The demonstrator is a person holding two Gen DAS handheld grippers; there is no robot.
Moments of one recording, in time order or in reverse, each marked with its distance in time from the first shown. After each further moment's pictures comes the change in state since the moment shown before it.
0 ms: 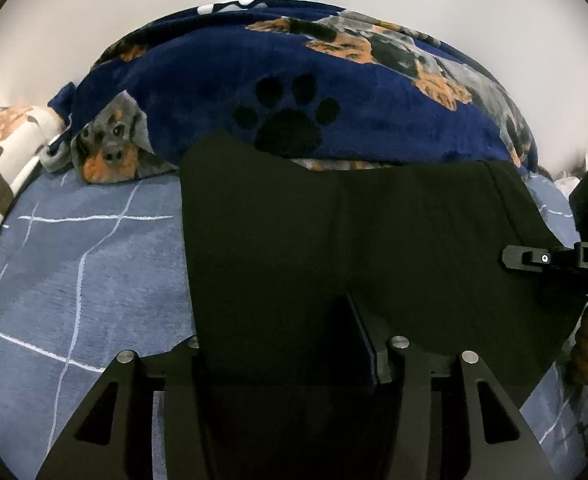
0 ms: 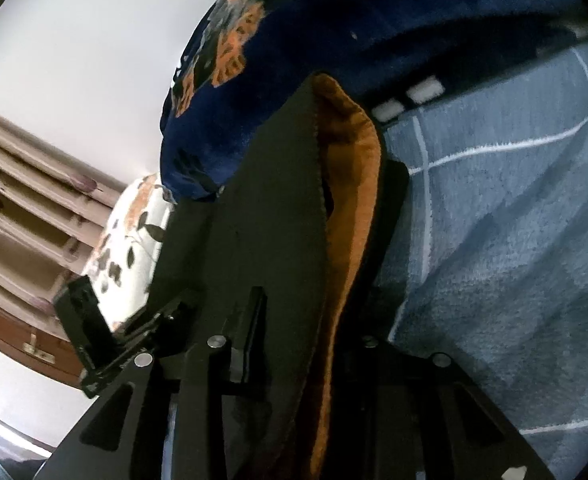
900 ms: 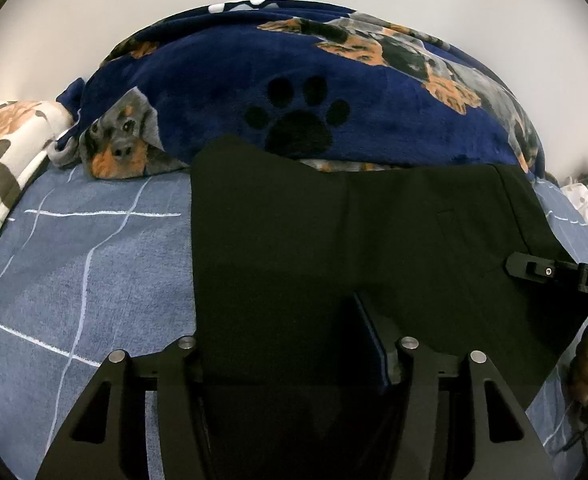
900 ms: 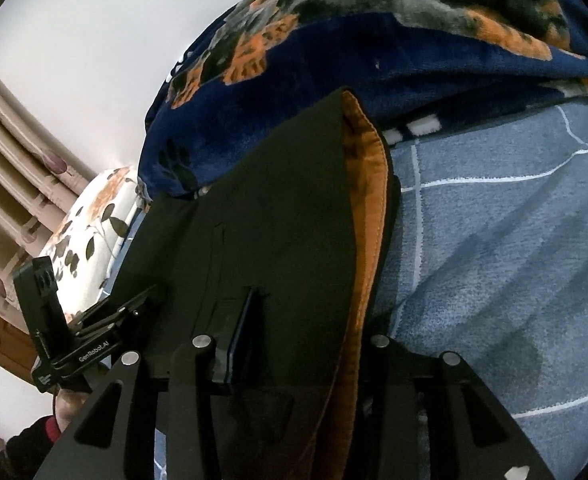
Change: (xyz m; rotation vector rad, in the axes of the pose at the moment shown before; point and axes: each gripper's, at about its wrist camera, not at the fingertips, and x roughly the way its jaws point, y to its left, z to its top) left arm 0.001 0.004 0.000 -0.025 -0.002 0.016; right arm 0.008 0.025 -0.007 -0.116 -0.085 -0.166
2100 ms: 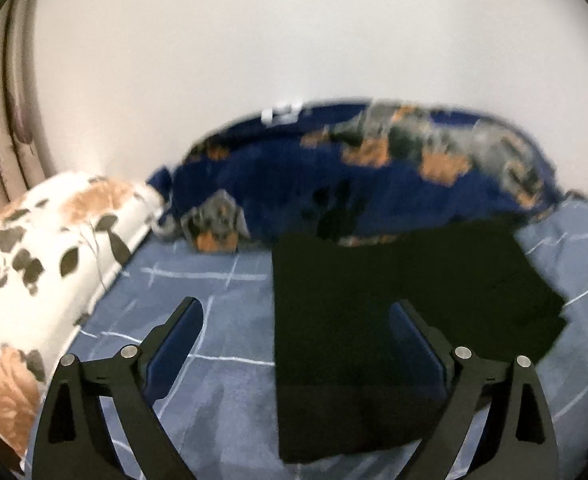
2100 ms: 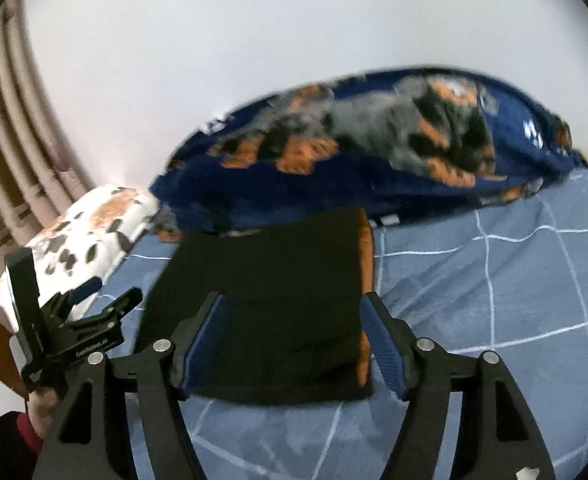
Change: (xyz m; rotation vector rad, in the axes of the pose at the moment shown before) left arm -0.128 -0.038 -0.002 0.054 -0.255 0.263; right arm -0.125 0.071 -0.033 -0.167 -0.241 -0.170
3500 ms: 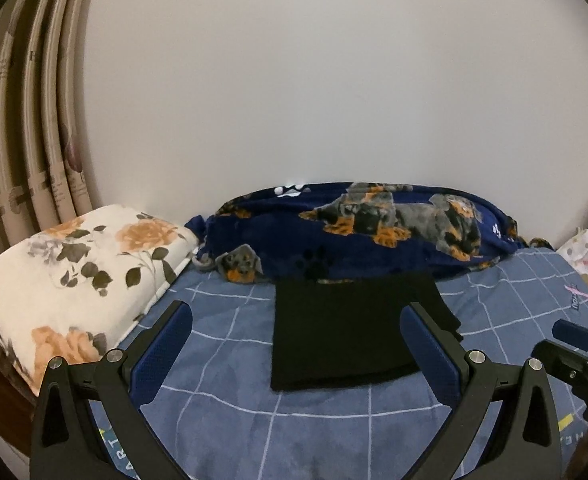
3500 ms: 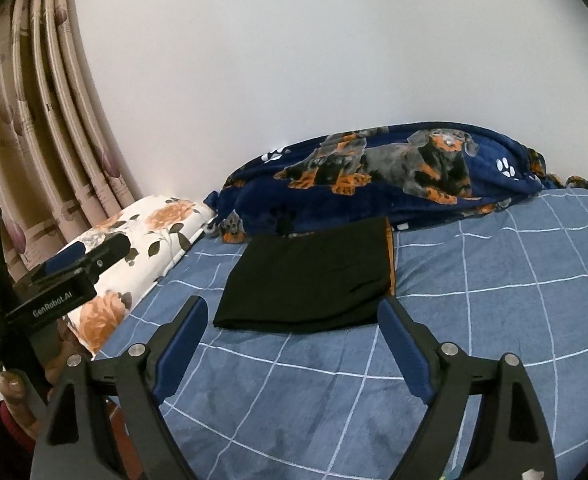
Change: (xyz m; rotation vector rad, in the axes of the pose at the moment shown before) left arm -0.189 -0.020 0.007 -0.056 -0.130 0.027; right arm -0.141 0.062 -0.051 -0.043 -0.102 0.042
